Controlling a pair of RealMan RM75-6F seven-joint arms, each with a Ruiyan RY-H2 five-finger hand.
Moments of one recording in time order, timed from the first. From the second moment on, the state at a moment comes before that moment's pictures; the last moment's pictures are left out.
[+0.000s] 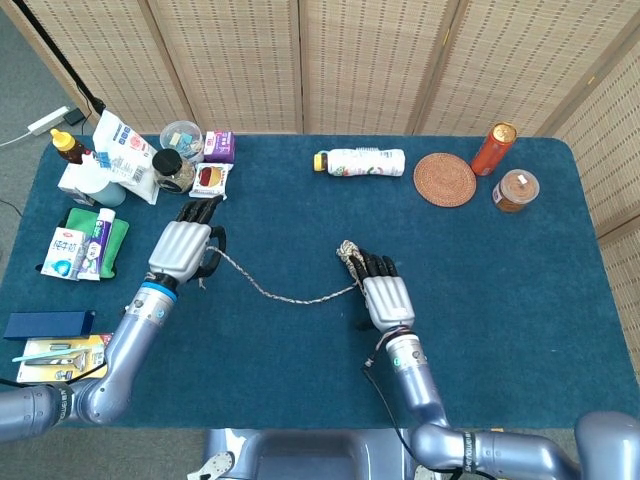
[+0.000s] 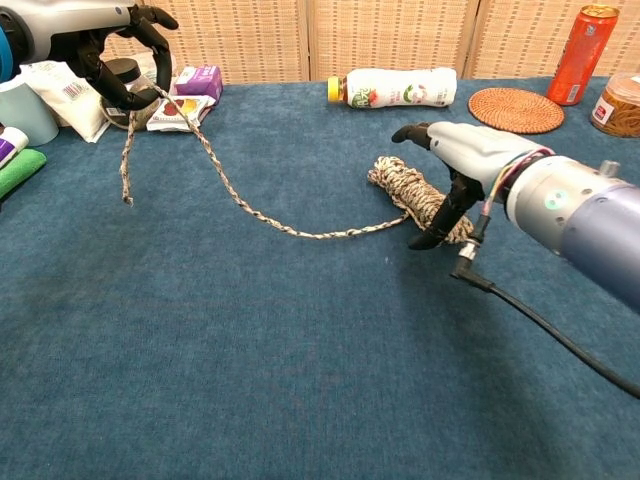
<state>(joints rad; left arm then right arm) -0.83 -1.31 -0.26 -1.80 0.75 1.06 0.52 0.67 -1.79 0.33 -1.64 -0.80 1.21 -0.75</state>
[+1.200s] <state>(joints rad) -0.82 -1.30 -0.23 -1.79 0.77 1.07 0.46 0.78 -1.95 0.36 -1.24 -0.74 1.21 -0.81</state>
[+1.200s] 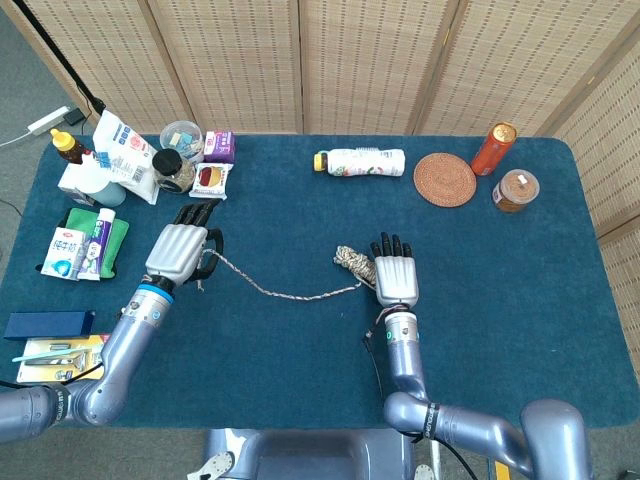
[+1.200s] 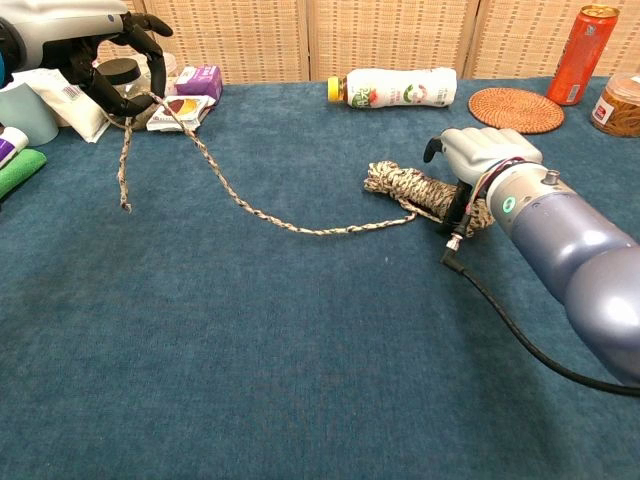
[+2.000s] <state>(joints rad) -0.82 -1.28 -0.23 -1.80 0.79 1.06 0.43 0.76 -1.92 0.27 -1.16 -0.95 1.13 -0.62</state>
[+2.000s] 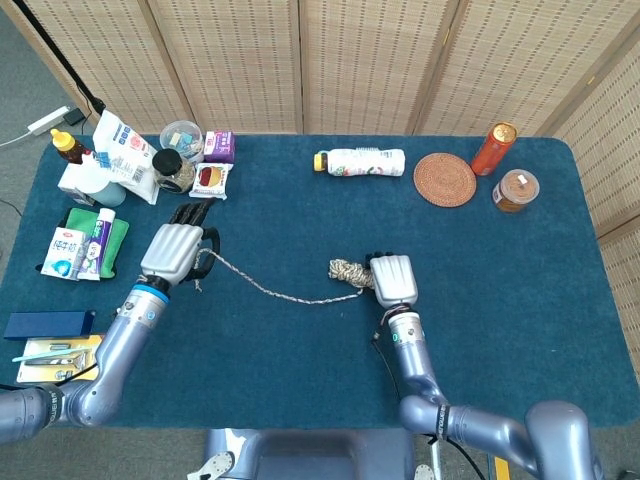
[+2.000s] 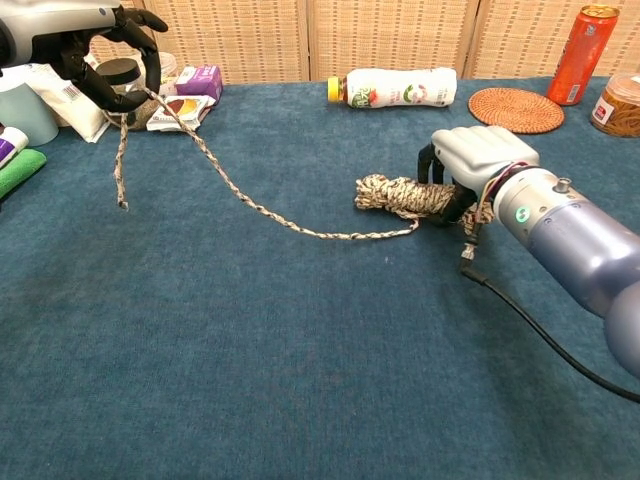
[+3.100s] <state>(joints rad) -1.12 -1.35 -0.48 -1.78 0.44 1.15 0.54 0.77 -1.80 0.12 -1.41 -1.37 1.14 -0.48</state>
